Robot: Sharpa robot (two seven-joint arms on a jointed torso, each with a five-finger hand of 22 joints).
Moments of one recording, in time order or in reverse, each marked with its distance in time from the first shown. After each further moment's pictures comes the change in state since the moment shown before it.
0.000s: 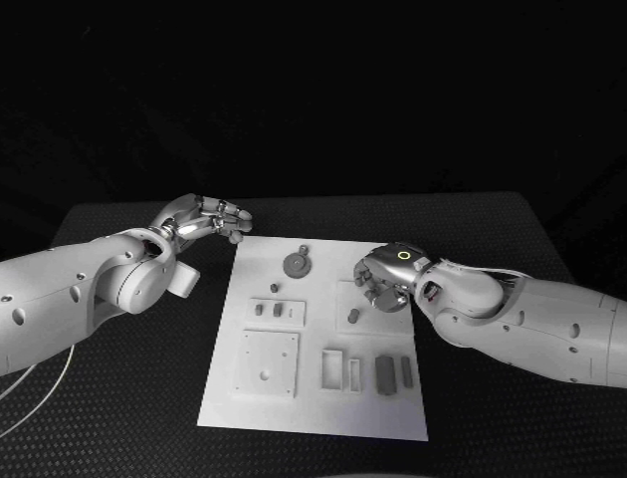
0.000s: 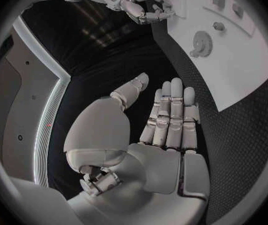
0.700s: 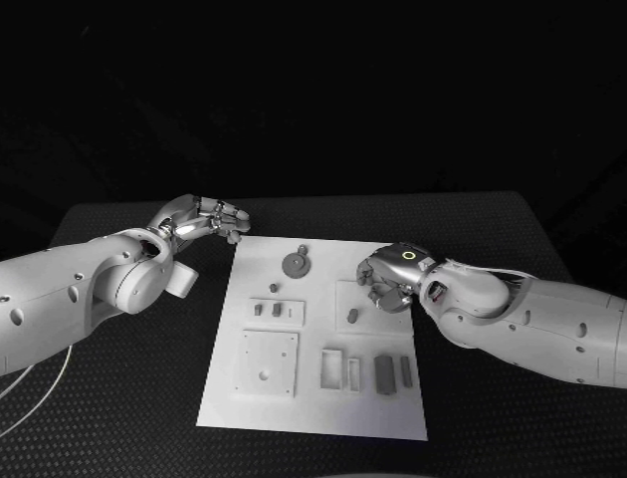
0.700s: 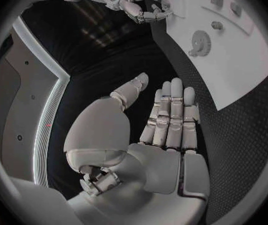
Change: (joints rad) left arm 0.000 0.000 0.000 -0.006 0.000 0.004 -0.004; left_hand 0.000 0.000 -0.003 0.003 0.000 -0.004 0.004 0.000 0.000 -0.003 -0.003 0.000 -0.002 0.000 0.000 -0.008 0.003 0.000 0.000 0.000 -0.004 0.002; right arm -0.001 -0.024 -0.002 0.014 0.026 -0.010 0.017; right_hand -0.018 -0.018 0.011 0.005 0.000 -0.007 0.009 0.000 0.005 -0.101 0.042 -0.178 -0.137 -0.036 0.037 -0.018 -0.002 0.002 -0.037 0.006 -0.002 0.001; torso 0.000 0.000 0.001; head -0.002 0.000
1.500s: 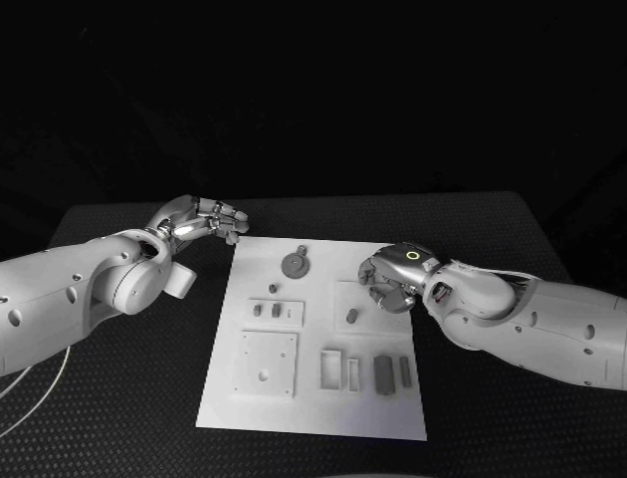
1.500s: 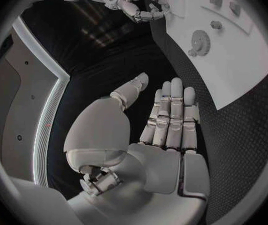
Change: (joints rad) left arm 0.000 0.000 0.000 -0.004 0.000 0.003 -0.001; left_hand 0.000 0.000 0.000 0.000 0.000 -0.003 -0.003 0.000 -0.001 0.000 0.000 0.000 -0.001 0.004 0.004 0.000 0.004 0.000 0.000 0.000 0.000 0.001; right arm 0.000 -0.023 0.000 0.021 0.006 -0.026 0.004; right_hand 0.005 -0.005 0.015 0.007 0.000 0.000 -0.001 0.005 0.003 0.043 -0.008 -0.005 -0.022 0.002 0.001 -0.002 0.001 0.000 0.002 0.002 0.001 0.000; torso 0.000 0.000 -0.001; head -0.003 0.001
